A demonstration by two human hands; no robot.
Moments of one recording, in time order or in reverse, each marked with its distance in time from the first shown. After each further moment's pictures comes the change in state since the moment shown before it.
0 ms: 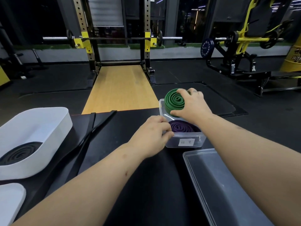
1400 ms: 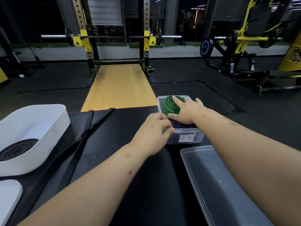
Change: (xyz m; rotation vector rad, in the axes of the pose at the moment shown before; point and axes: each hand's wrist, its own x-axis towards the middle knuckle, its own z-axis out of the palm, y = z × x) left_hand 0.001 0.012 0.012 -0.102 0.076 -0.061; right_hand 0.013 0.004 0.012 -0.374 -0.405 0.013
